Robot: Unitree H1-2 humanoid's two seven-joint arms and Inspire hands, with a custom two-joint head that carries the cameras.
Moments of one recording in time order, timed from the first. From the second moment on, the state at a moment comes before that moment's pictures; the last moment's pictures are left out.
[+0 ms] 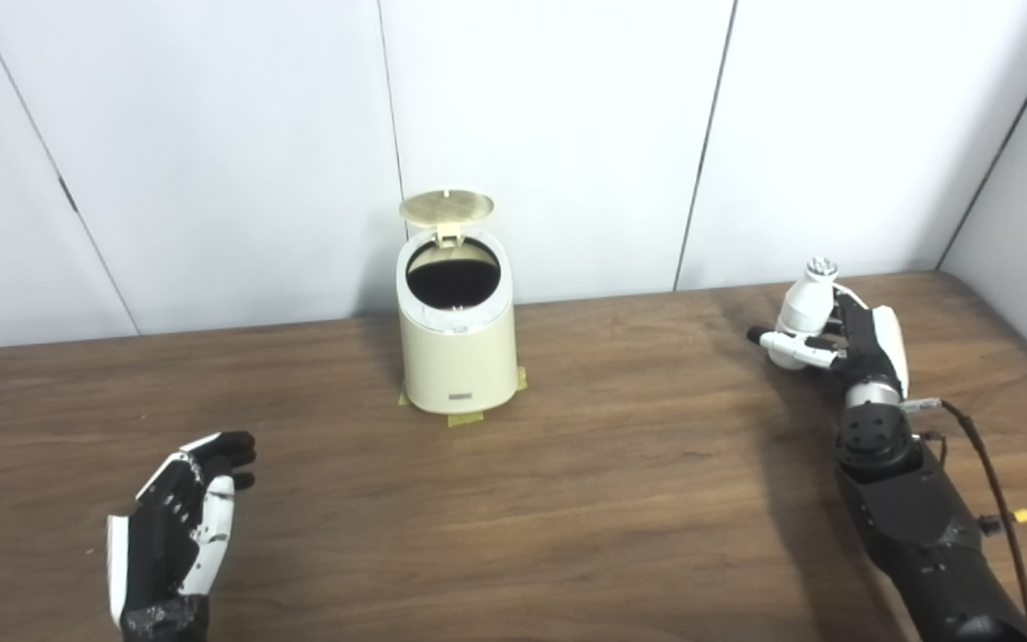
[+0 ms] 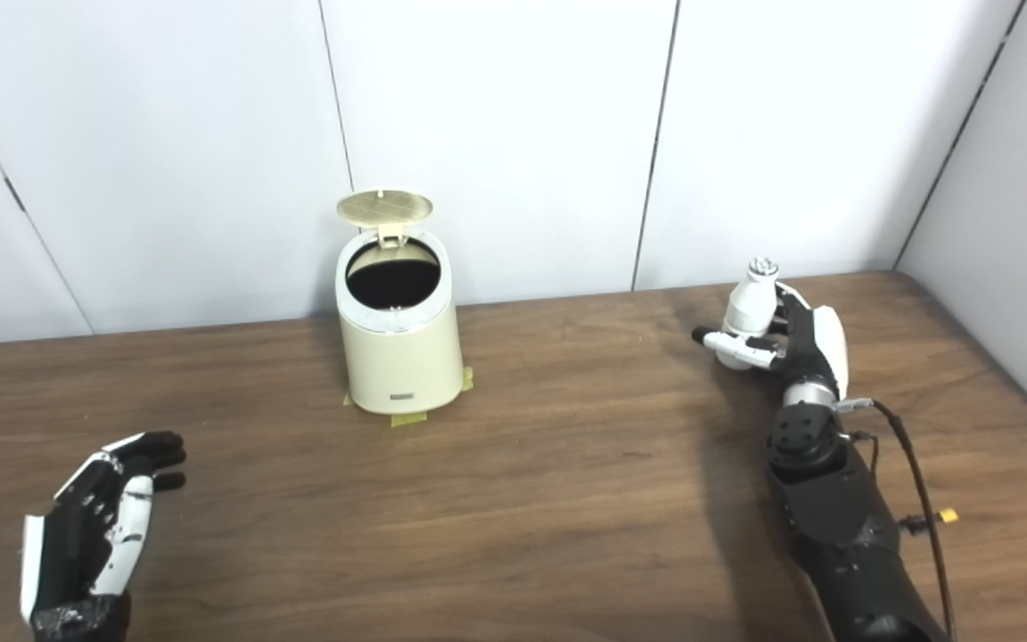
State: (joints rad) left arm 0.07 0.04 0.12 -0.15 0.07 -0.19 0.11; right arm -0.56 -0.37 -0.07 0.65 -0.21 0.17 -0.31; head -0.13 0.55
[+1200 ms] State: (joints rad) left arm 0.07 0.04 0.12 -0.15 0.07 -0.19 0.10; right arm -0.55 -0.33 -0.11 0.80 -0.23 -0.13 -0.51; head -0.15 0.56
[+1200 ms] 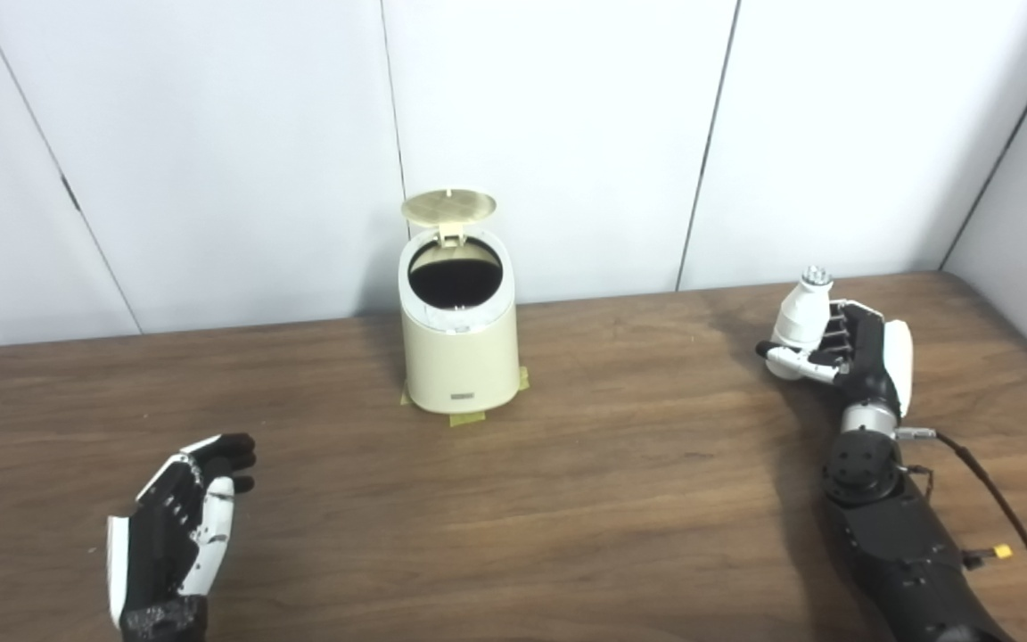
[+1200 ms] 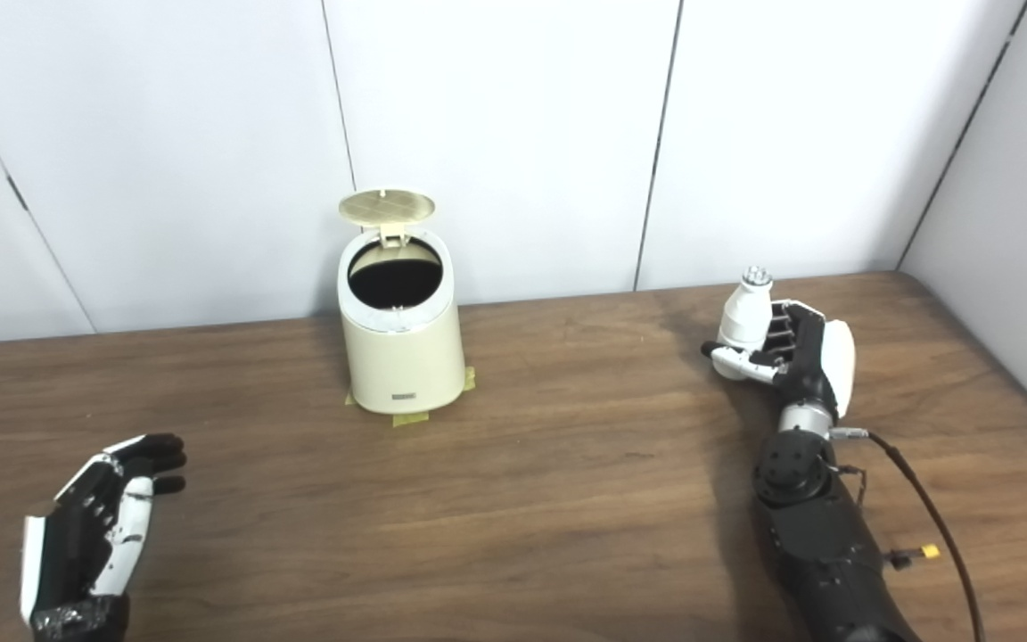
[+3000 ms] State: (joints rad) left arm 0.04 0.04 0.11 -0.12 0.08 -0.19 0.11; right arm -0.51 -0.11 -0.01 0.17 -0.26 -0.03 -0.28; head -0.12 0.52
